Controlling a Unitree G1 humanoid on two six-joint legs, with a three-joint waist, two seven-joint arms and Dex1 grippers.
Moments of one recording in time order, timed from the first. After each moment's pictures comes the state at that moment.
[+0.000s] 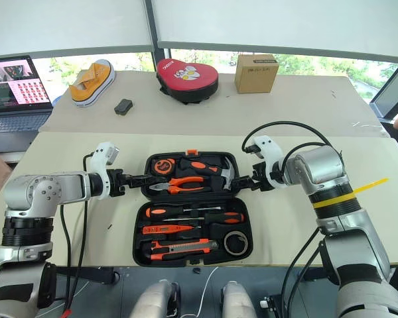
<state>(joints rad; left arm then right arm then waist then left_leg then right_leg) -0.60 0.60 0.14 0.07 -0.68 1.29 -0.46 -0.89 -0.64 0.24 0.24 0.44 1.30 0.65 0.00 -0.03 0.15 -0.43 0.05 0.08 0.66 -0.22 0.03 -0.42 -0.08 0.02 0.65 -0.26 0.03</state>
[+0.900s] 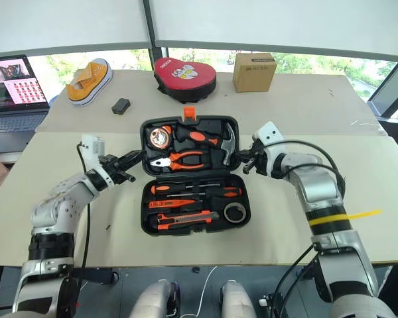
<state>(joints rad) -0.42 0.42 0.22 0.13 -0.50 0.38 -0.75 -0.63 -0.60 0.11 0.26 0.20 0.19 0.80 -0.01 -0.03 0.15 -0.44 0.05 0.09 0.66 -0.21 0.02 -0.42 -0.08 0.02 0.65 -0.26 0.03</state>
